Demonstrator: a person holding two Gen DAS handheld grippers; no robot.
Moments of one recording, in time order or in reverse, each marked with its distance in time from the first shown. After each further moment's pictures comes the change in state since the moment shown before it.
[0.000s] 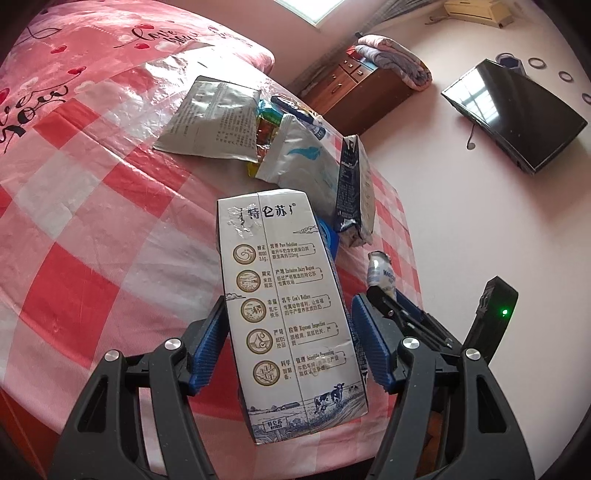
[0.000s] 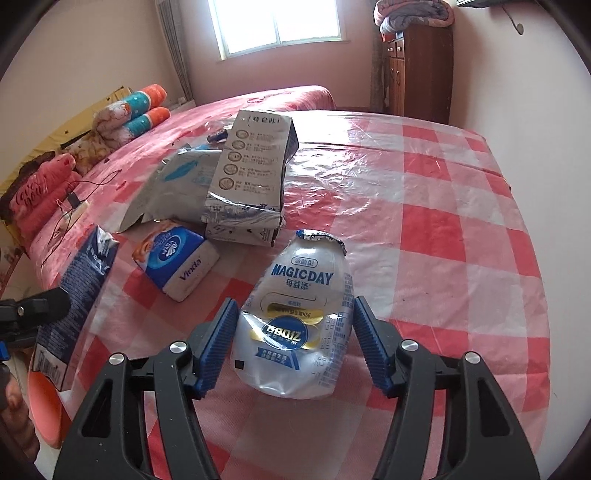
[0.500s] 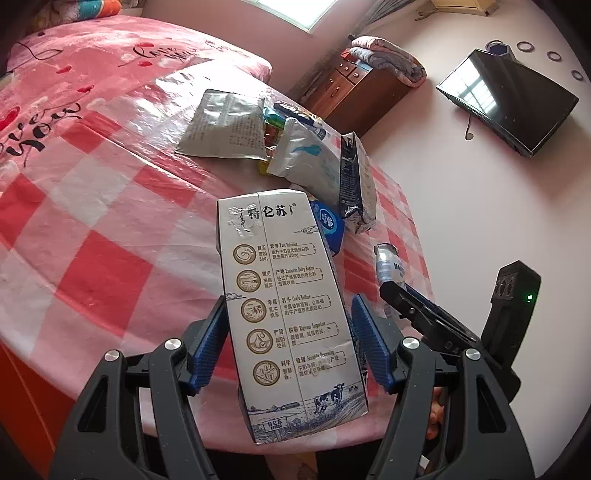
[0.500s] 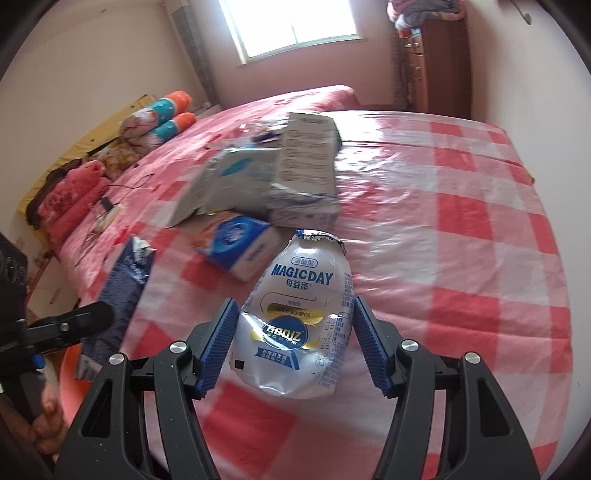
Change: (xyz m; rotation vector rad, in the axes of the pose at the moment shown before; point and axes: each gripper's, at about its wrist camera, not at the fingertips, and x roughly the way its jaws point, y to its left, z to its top) left arm -0.029 0.002 -0.023 0.065 -0.038 0.050; right arm -0.024 0.025 -0.013 0.012 0.003 0.145
